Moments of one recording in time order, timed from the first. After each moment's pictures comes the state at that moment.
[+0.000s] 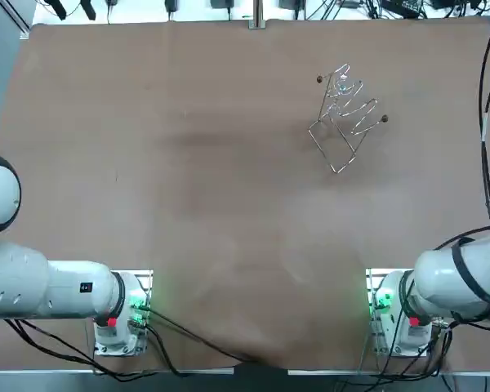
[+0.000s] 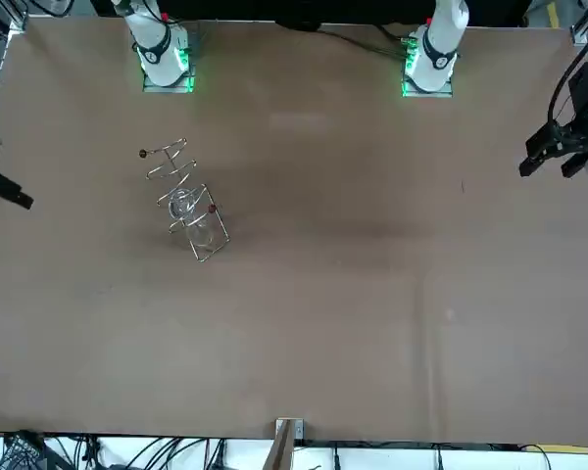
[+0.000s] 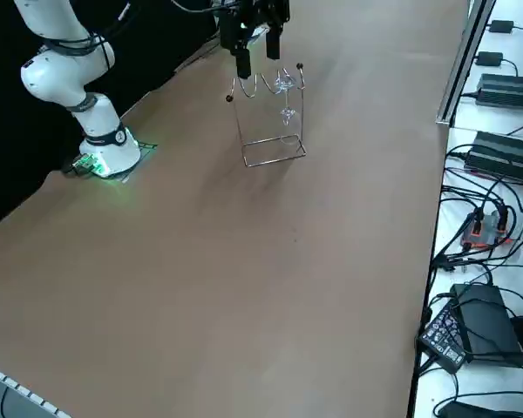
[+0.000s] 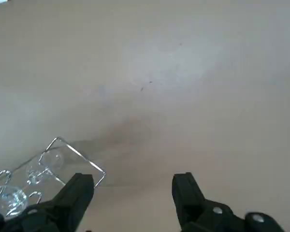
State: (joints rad) arm -0.21 0.22 0.15 -1.33 -0.06 1.50 0.22
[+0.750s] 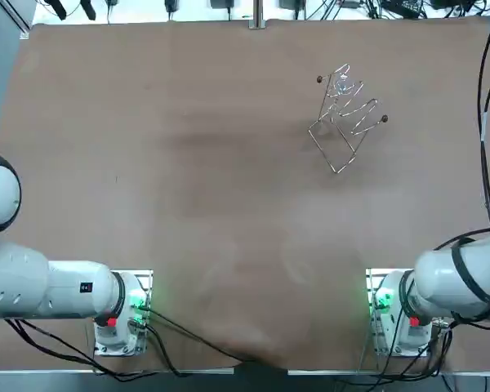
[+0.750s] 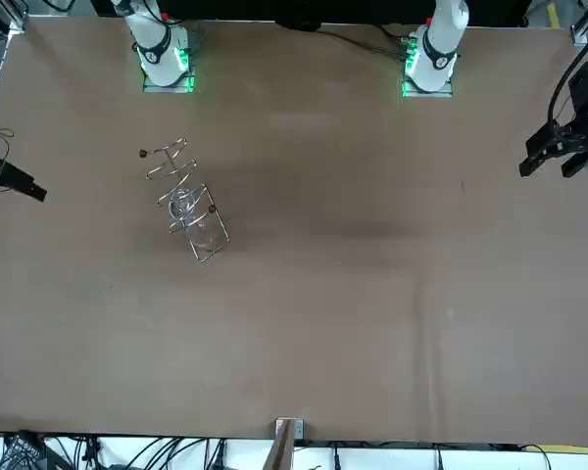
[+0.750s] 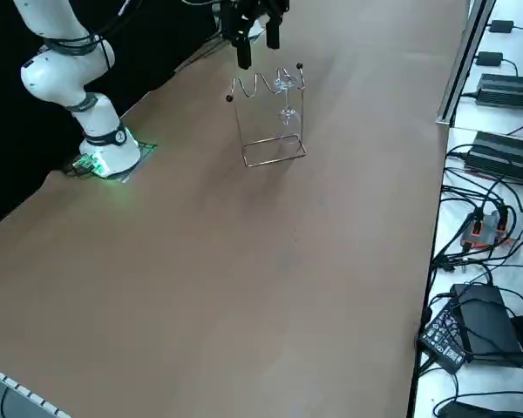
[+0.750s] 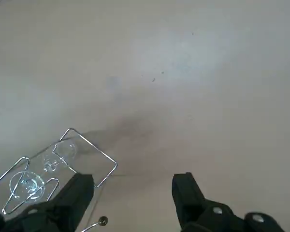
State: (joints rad) arm -0.21 0.20 0.16 -1.33 -0.02 1.47 0.23
